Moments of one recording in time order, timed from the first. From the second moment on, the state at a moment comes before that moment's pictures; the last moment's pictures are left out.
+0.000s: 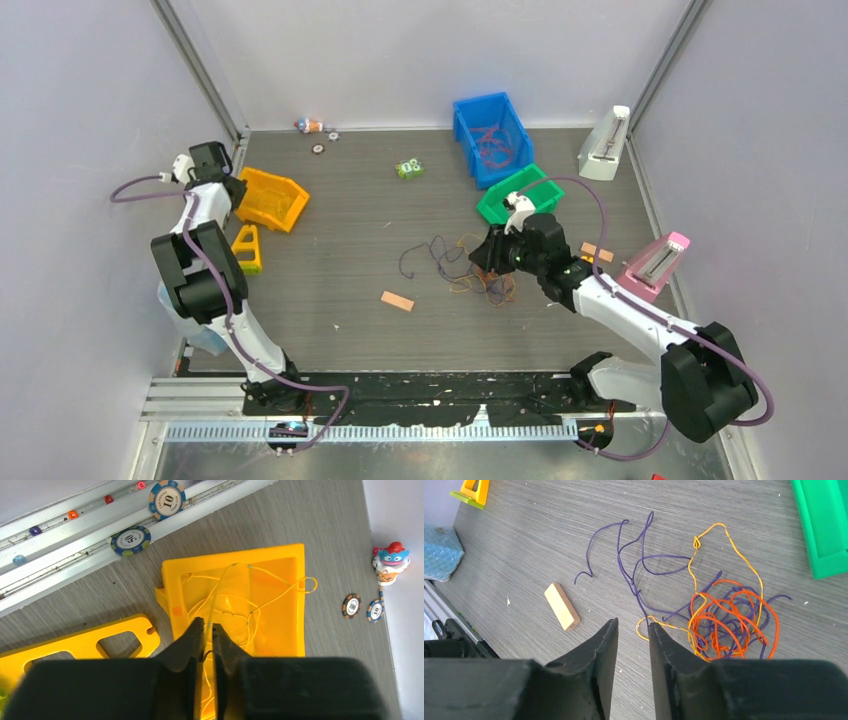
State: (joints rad) left arm 0.35 1.84 1.38 -0.32 -0.22 -0.81; right arm 0.49 1.14 0.58 0.07 -0.24 0.42
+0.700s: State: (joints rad) left arm 0.20 1.71 1.36 -0.34 -0.26 -0.73; right arm 0.70 1.61 1.11 -0.30 -0.01 0.32
